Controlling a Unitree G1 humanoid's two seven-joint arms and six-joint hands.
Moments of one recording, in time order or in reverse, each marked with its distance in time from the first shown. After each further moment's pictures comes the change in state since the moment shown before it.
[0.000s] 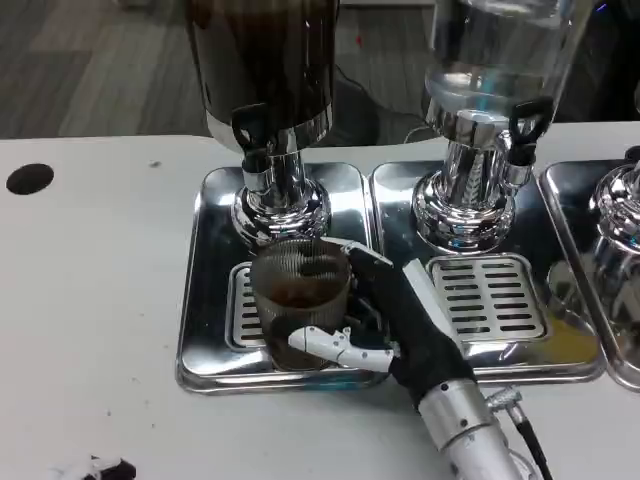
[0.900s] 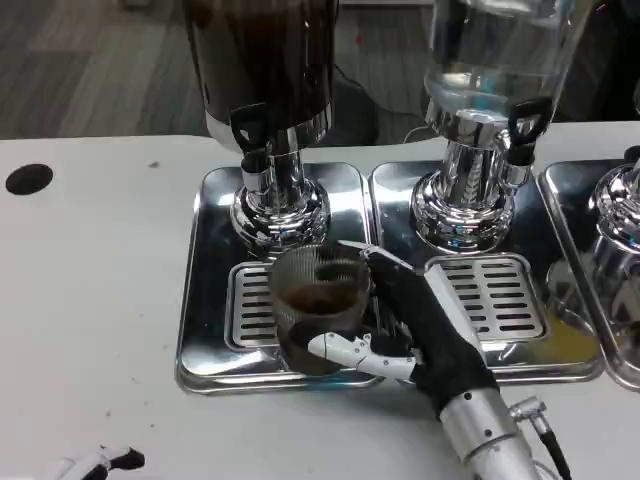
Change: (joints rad) left arm -0.030 0.001 -0.023 0.000 0.033 0.018 -0.001; right arm 0.057 -0.035 -0.023 -0.069 0.026 -0.020 0.036
